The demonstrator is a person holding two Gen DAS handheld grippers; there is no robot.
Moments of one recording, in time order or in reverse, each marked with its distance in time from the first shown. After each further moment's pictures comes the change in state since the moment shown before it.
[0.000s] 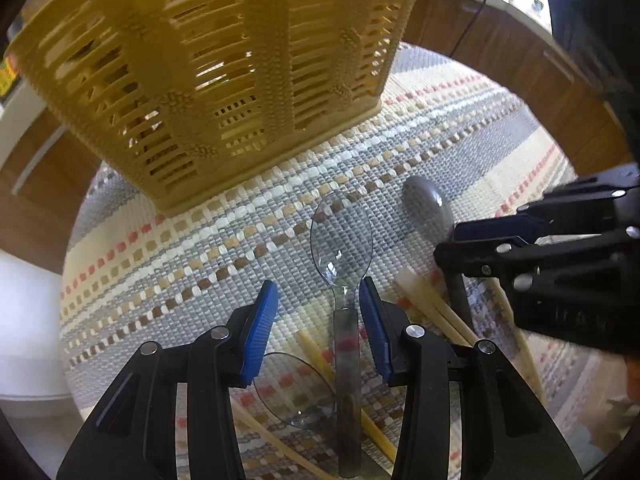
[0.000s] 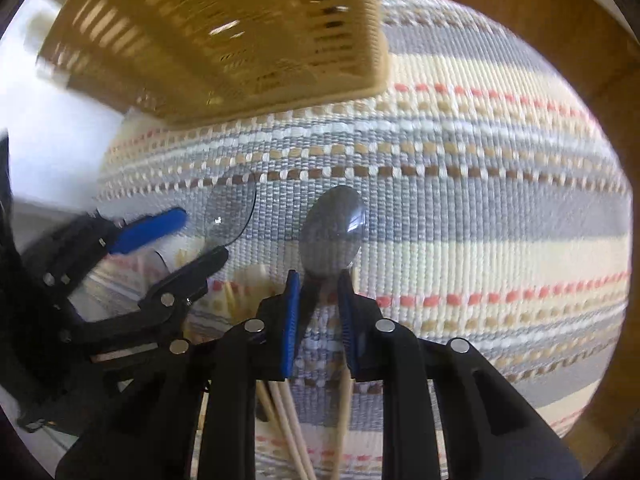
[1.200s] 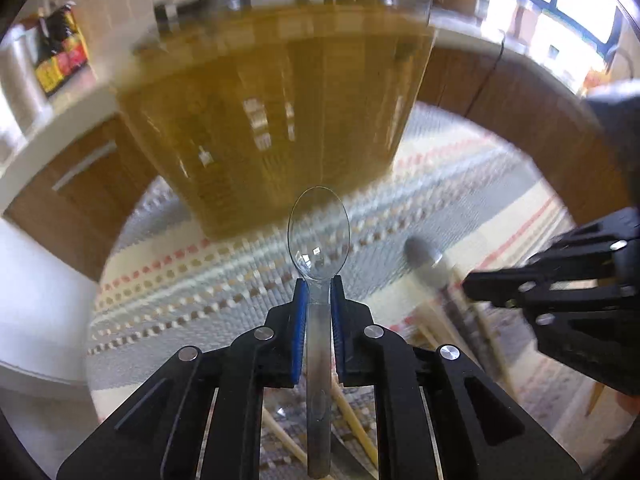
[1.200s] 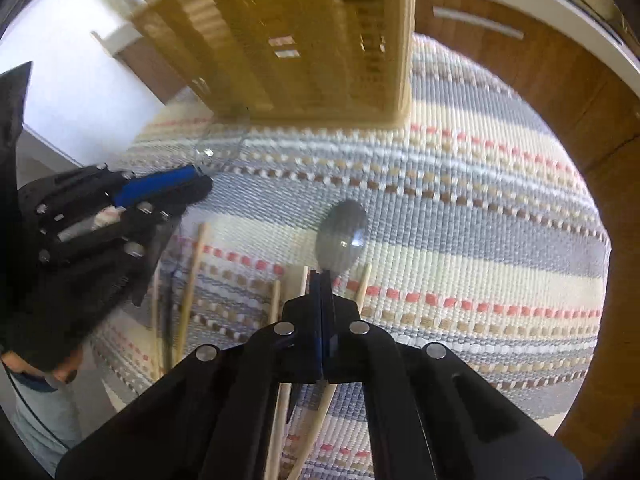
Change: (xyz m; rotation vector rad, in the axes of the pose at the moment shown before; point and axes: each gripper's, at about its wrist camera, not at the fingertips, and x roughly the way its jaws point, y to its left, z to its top) left arm -0.054 -0.002 0.001 -0.114 -0.212 0.041; right arm -0.035 0.023 -0.035 -0.172 -0.138 0.039
